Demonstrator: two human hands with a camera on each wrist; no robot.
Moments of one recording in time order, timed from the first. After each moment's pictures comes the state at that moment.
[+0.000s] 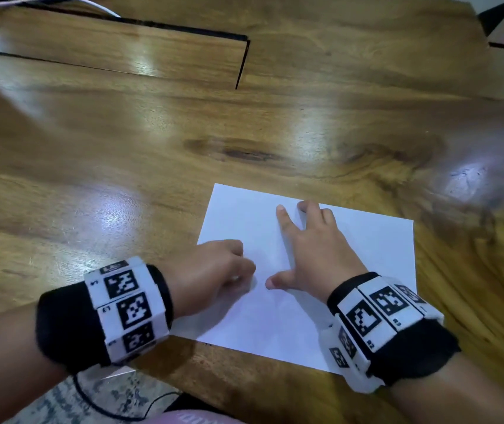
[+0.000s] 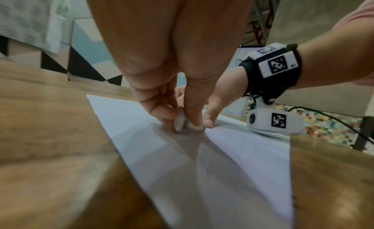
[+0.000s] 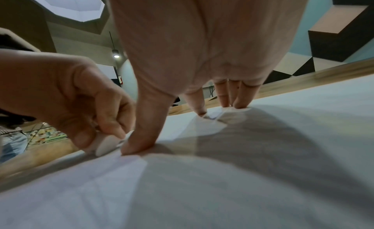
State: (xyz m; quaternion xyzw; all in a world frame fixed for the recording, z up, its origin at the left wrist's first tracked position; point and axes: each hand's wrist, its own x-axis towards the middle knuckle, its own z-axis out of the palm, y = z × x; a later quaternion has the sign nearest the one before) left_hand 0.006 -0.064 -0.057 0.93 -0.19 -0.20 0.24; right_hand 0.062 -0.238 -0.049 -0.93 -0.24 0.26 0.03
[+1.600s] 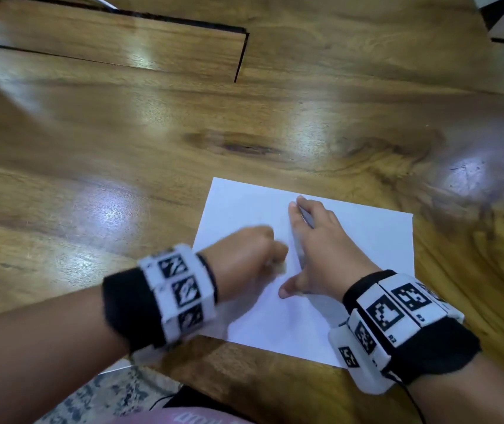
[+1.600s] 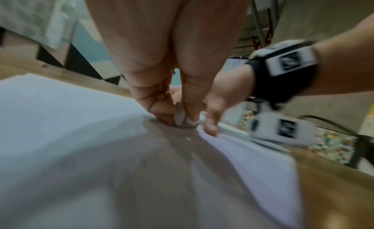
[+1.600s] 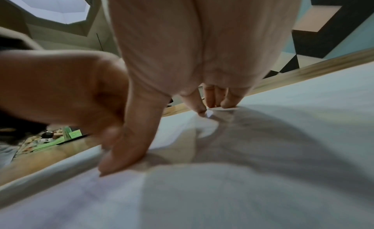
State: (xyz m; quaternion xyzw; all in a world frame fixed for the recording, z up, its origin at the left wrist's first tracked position) left_hand 0.022 -0.106 -0.057 0.93 -0.18 -0.16 0.28; right_hand 0.060 -0.255 -0.047 -0.92 -0.24 0.30 0.09
